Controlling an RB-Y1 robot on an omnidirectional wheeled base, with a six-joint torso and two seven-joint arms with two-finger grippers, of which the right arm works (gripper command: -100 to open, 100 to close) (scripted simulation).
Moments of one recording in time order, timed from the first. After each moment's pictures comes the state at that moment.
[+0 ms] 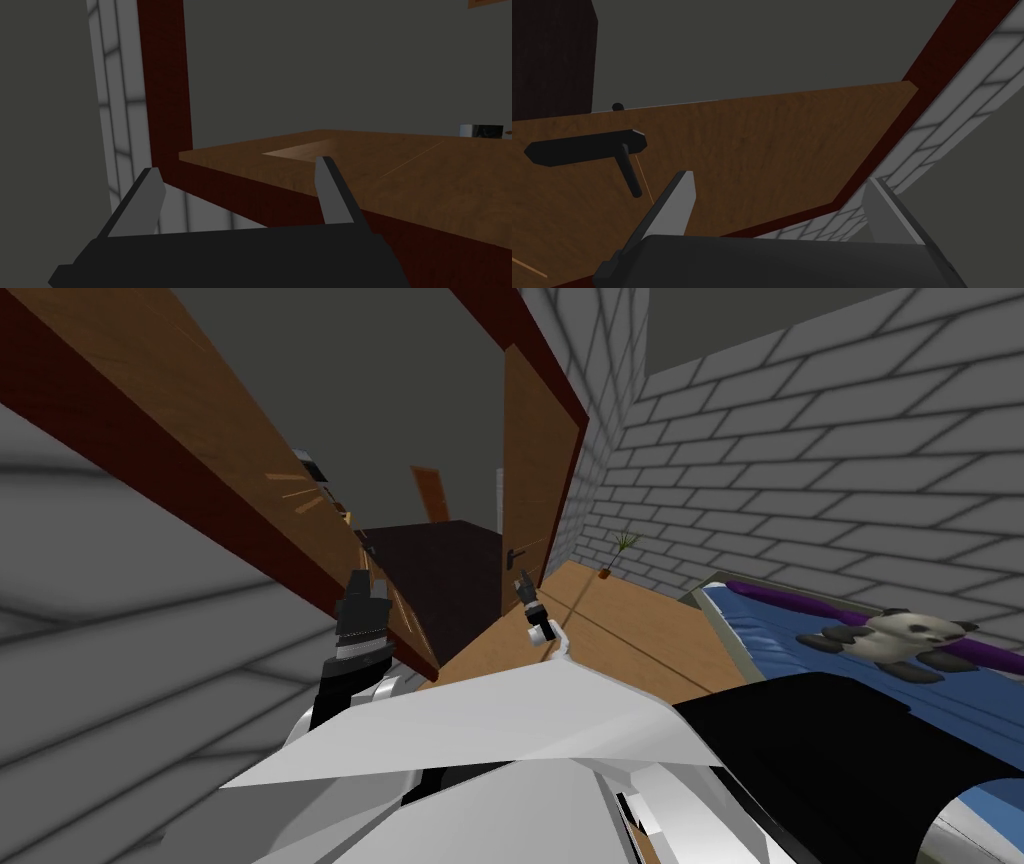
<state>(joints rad) 0.05 -0.12 0.14 -1.57 0.14 -0.49 -0.28</state>
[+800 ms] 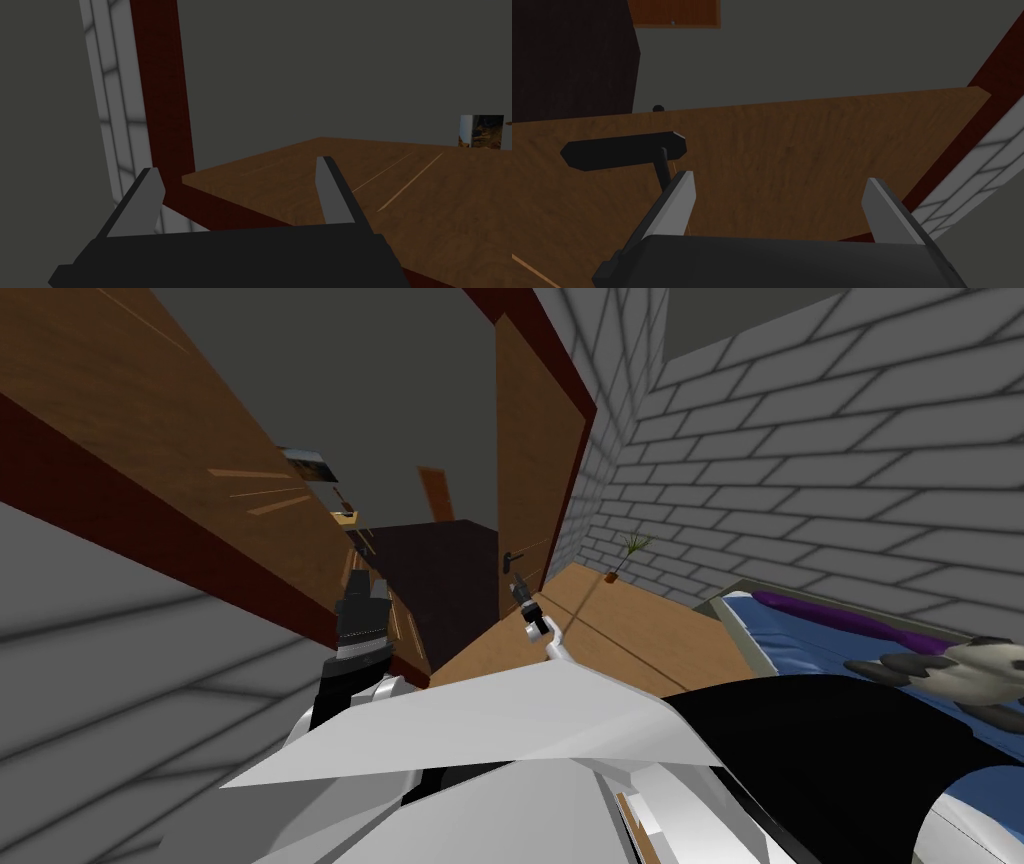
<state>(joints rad) -0.08 -0.14 0.16 -1.35 0.17 -0.51 -0.34</state>
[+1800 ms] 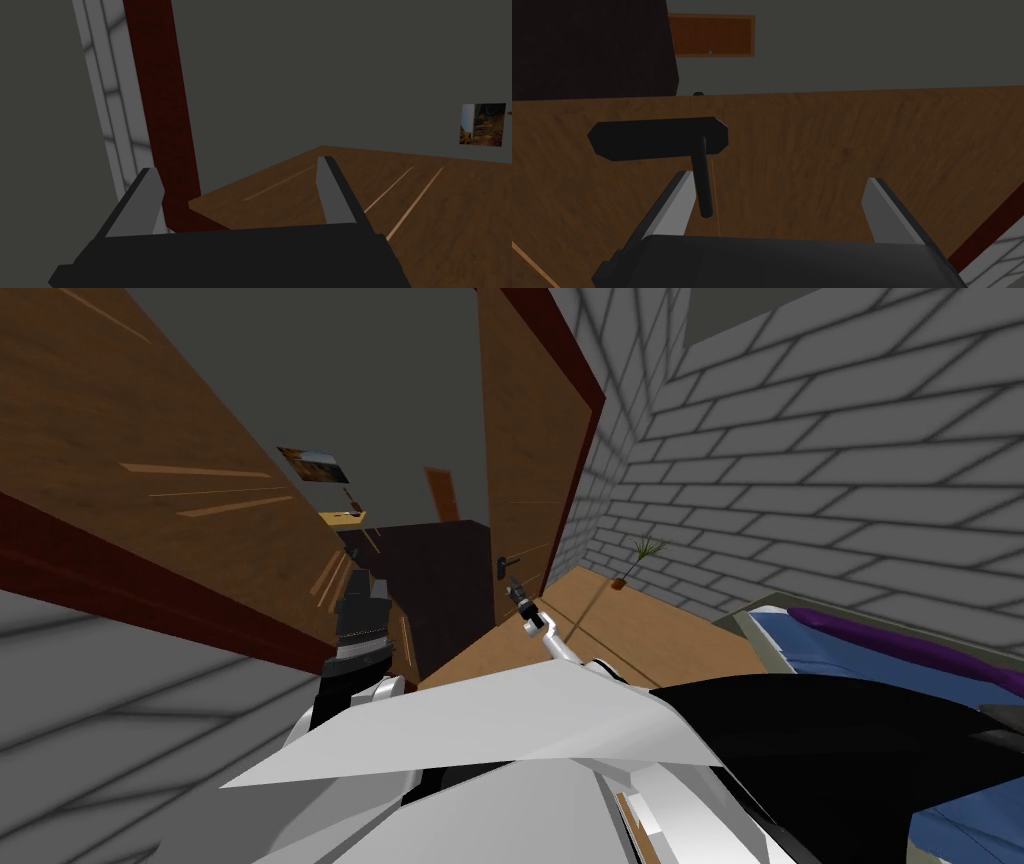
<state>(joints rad) -0.23 -0.16 0.18 -1.09 0.21 -0.54 -0.42</state>
